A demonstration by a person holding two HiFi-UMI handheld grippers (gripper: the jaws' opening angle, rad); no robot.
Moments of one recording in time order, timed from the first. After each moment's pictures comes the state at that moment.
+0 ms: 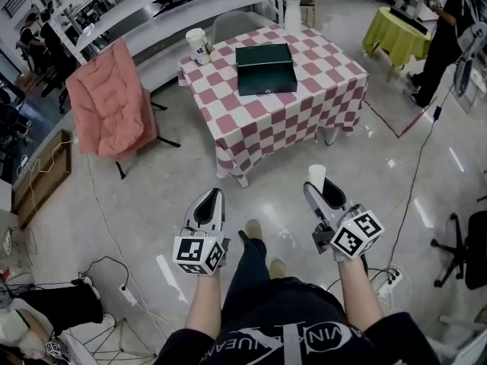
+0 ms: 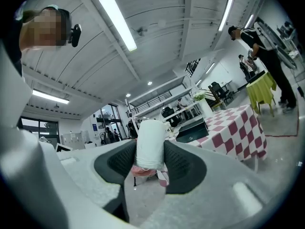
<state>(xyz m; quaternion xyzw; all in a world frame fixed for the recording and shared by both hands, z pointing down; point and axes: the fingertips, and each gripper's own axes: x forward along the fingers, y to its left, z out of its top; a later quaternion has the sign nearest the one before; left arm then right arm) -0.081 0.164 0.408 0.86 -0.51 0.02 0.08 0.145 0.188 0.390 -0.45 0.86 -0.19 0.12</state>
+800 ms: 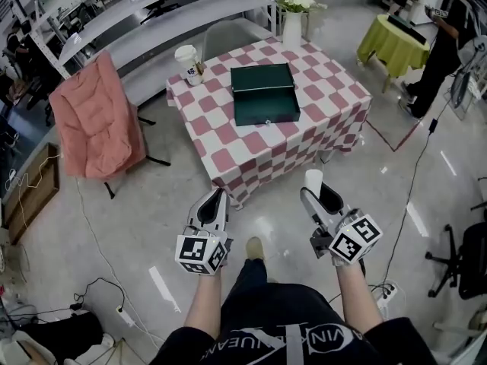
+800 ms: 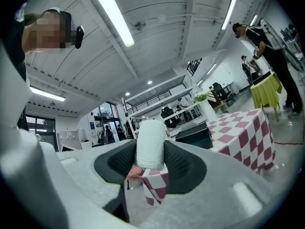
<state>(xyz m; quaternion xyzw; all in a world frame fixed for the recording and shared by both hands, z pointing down) -0.059 0.014 0.413 0.88 -0.47 0.01 0.09 0.143 0.055 0.382 -0.46 0.86 -0.18 0.11</state>
